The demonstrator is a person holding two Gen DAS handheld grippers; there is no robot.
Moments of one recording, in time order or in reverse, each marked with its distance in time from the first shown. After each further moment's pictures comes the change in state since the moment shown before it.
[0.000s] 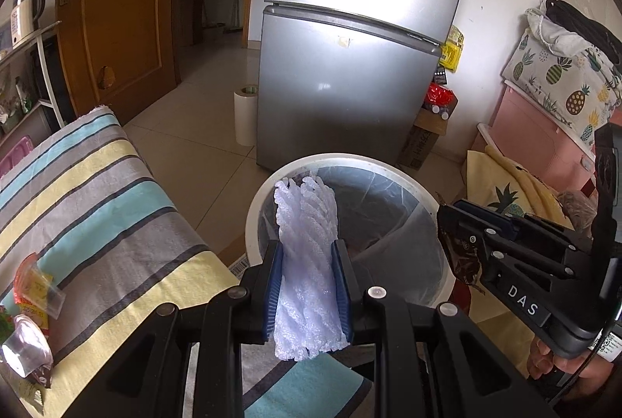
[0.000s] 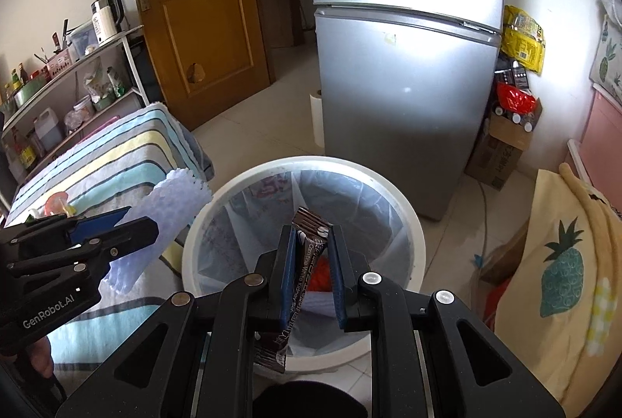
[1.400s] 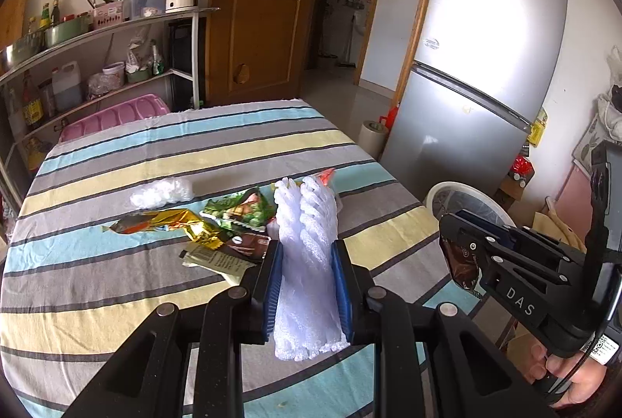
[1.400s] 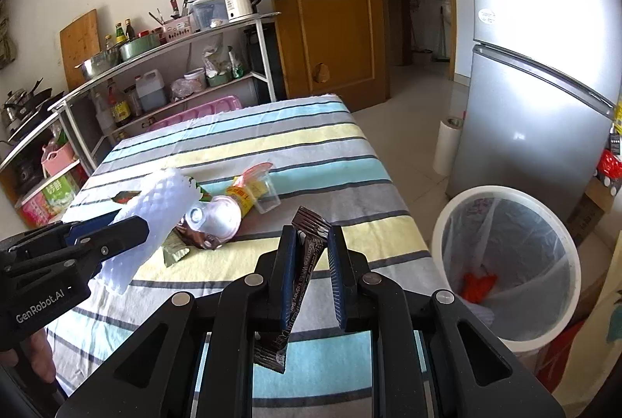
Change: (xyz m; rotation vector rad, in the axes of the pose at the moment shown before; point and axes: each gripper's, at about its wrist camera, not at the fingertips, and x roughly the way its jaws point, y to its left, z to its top) left arm -0.182 0.148 -0.106 -0.272 -0.168 0.272; right arm -0.040 0.200 -0.029 -0.219 -0.061 0.296
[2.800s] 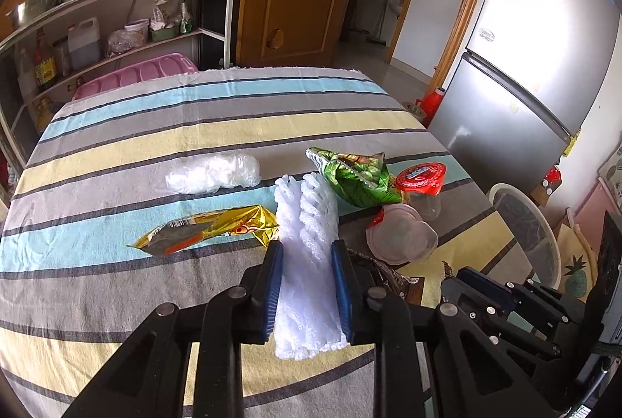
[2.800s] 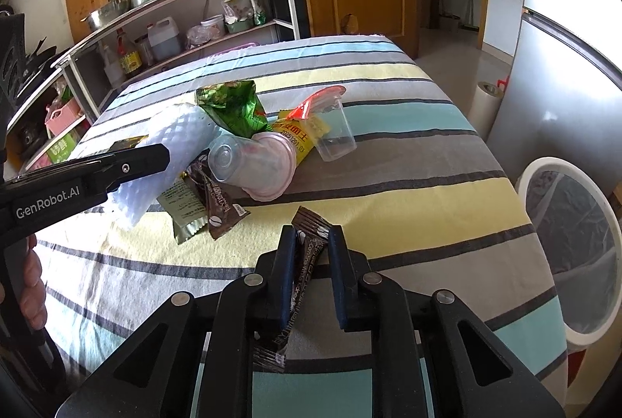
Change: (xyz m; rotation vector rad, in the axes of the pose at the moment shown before) left arm 0.051 0.085 0.008 -0.105 0.113 0.060; right arm 0.076 0.056 -0.019 -0.060 0.180 0.059
